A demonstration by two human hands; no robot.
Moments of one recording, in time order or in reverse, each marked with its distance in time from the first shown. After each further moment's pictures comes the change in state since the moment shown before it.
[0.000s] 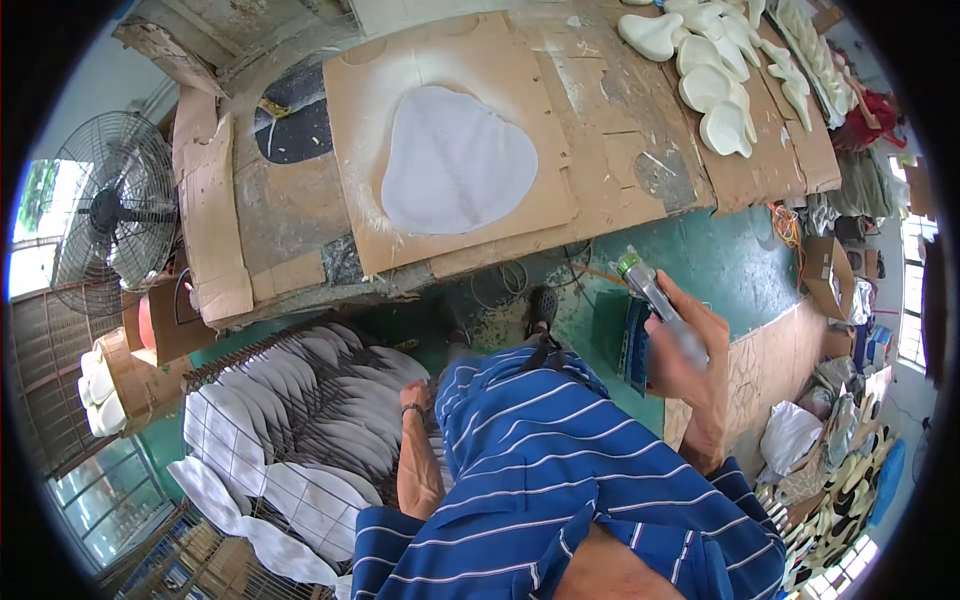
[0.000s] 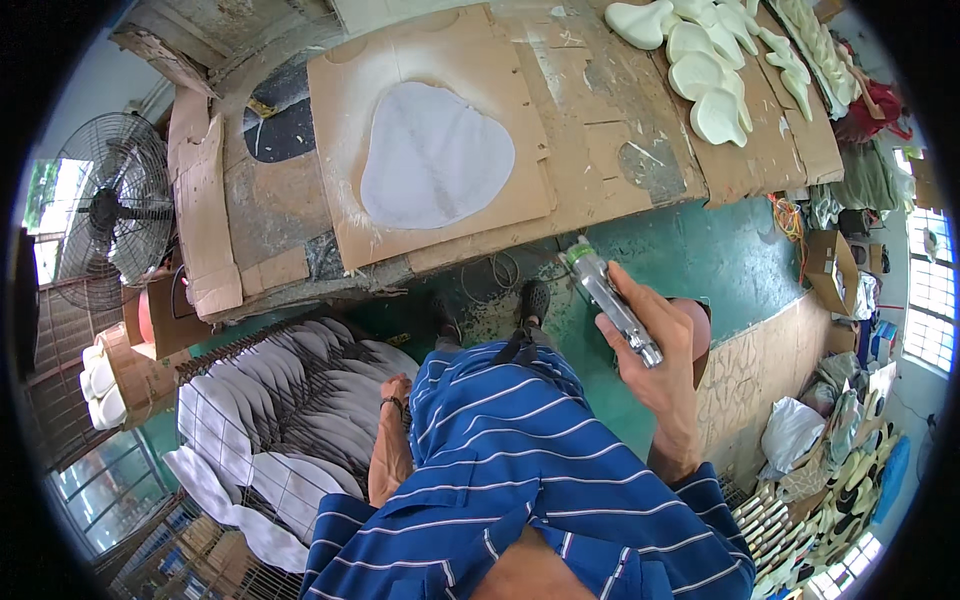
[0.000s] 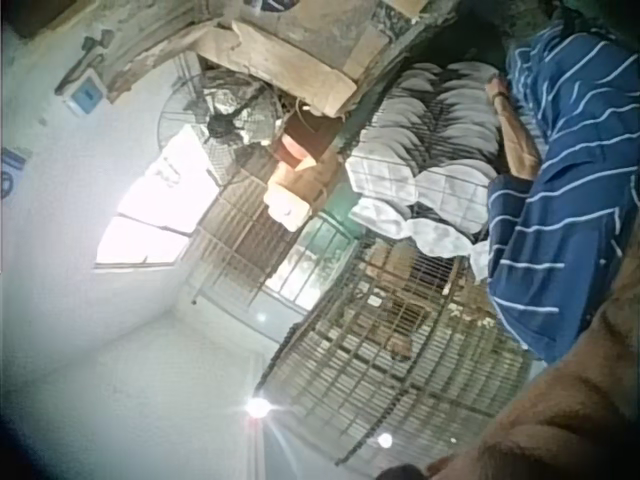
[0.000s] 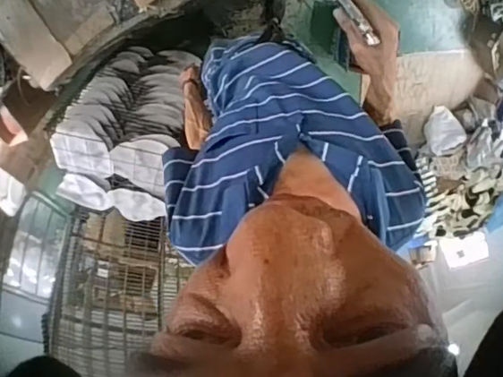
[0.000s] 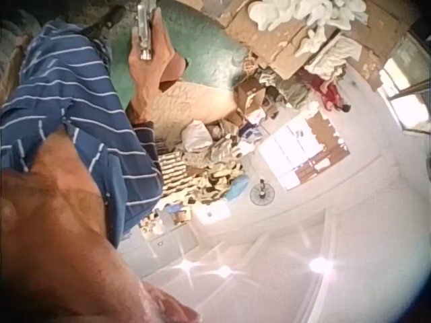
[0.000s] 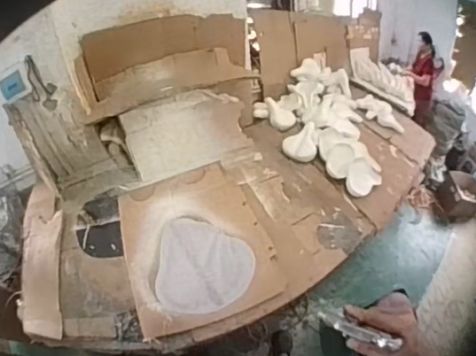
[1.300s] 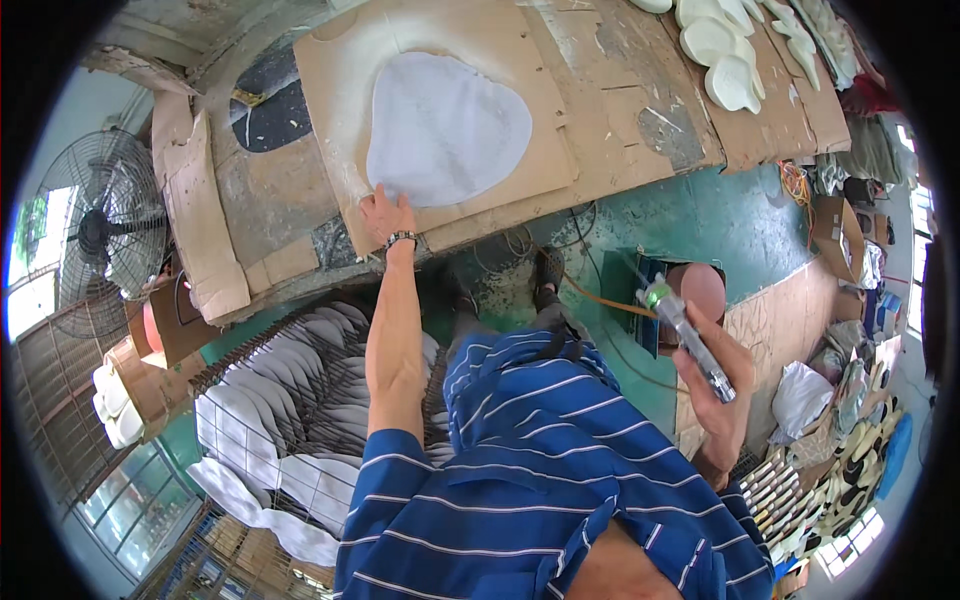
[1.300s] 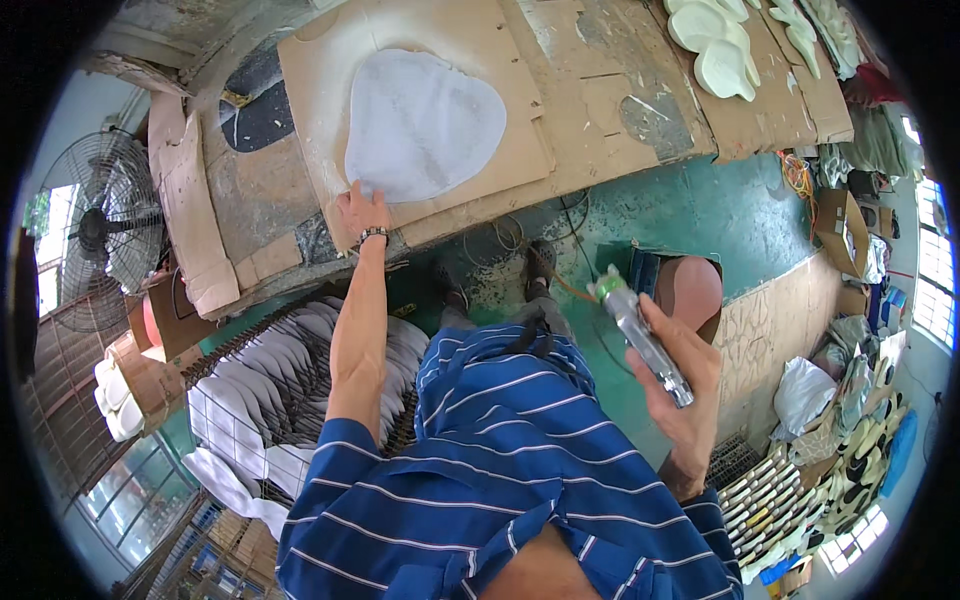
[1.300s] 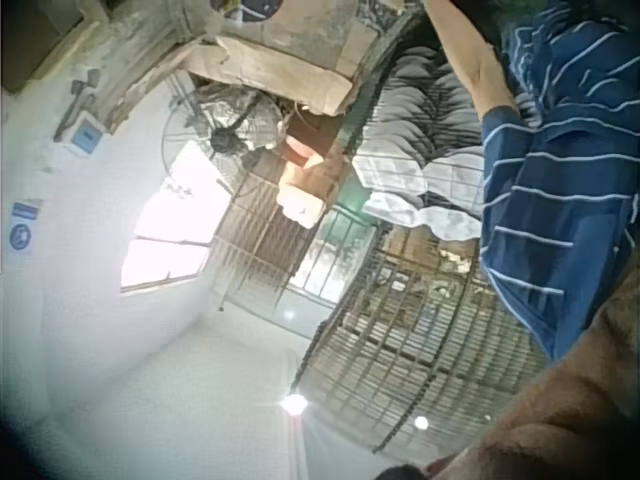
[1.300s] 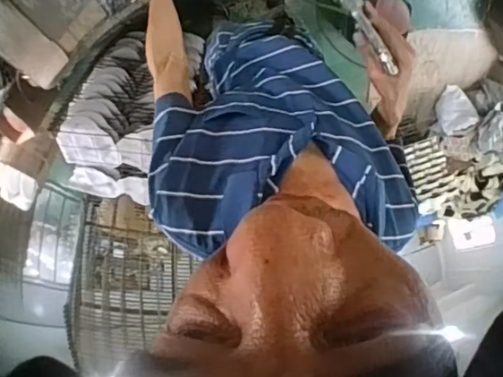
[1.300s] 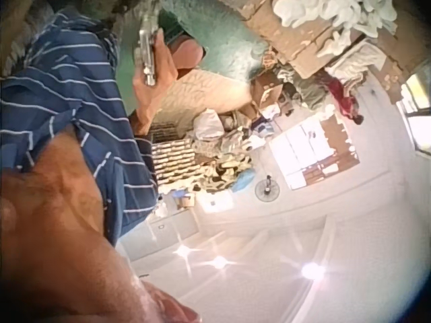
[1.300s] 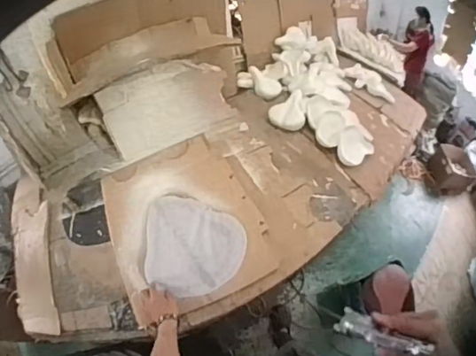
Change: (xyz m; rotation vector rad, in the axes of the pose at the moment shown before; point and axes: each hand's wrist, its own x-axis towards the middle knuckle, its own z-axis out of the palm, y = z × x) left_hand -0.056 0.357 0.172 0.592 0.717 1.226; right_hand -0.048 -0.007 -0.027 0.035 -0.105 0.212
